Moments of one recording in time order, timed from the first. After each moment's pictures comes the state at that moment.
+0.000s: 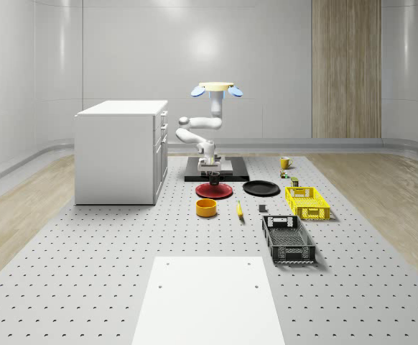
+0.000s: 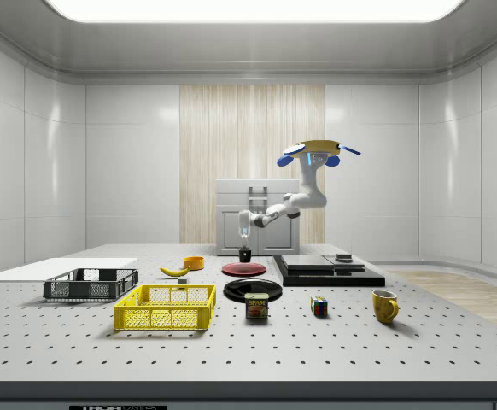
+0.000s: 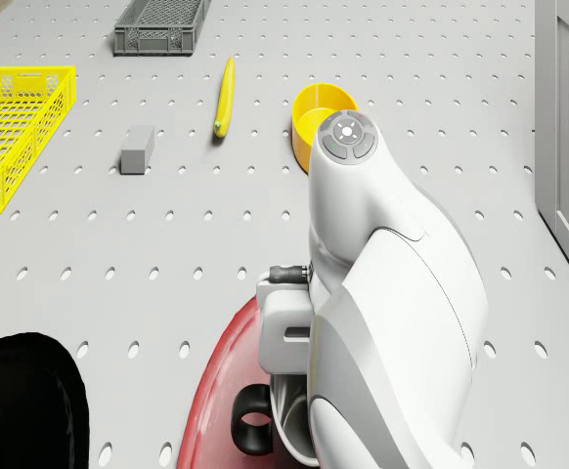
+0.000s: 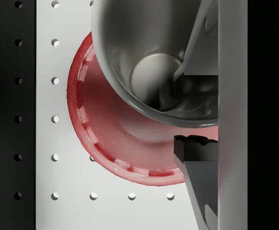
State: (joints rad) arm -1.52 -1.54 1.21 -2.31 -1.84 1.81 1.52
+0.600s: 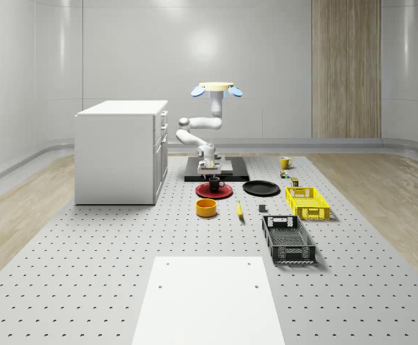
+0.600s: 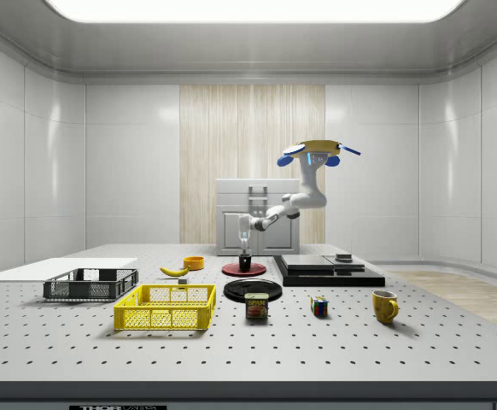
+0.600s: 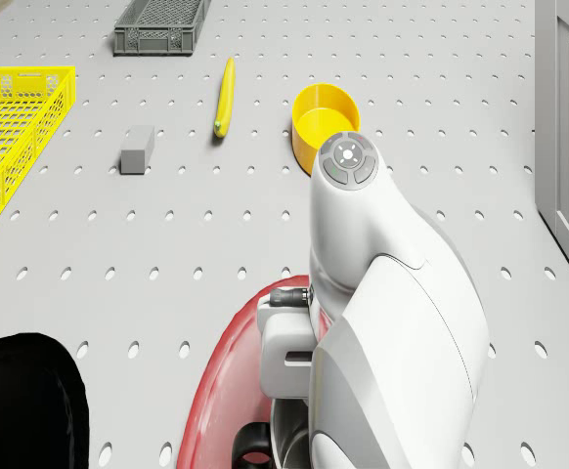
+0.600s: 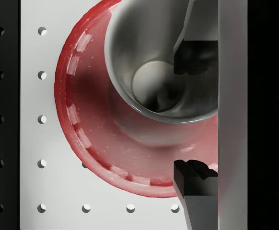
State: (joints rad) arm -1.54 -1.54 1.17 -2.28 -1.86 1.85 1.52
